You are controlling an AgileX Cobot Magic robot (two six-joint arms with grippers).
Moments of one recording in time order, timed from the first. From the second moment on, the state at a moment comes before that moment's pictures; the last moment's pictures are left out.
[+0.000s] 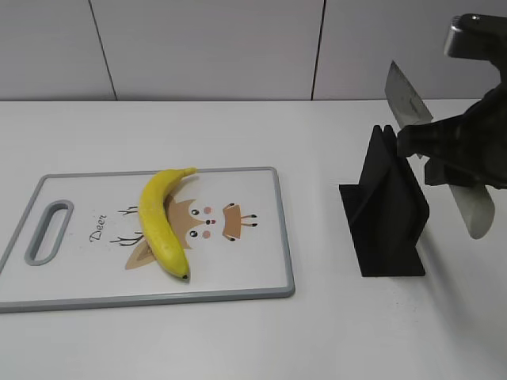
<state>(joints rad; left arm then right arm) -0.10 0.02 -0.51 -0.02 1.04 0.13 0.56 1.30 -0.86 -0.33 0.71 0.82</state>
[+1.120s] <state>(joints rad) -0.10 0.02 -0.51 -0.02 1.05 0.13 0.56 1.30 -0.84 -0.36 0.68 0.79</state>
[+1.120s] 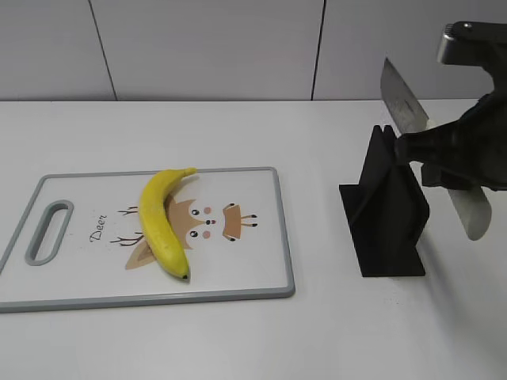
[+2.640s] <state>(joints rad) -0.10 0.02 -0.51 -0.02 1.05 0.13 0.56 1.39 -0.84 -0.38 0.64 0.76</state>
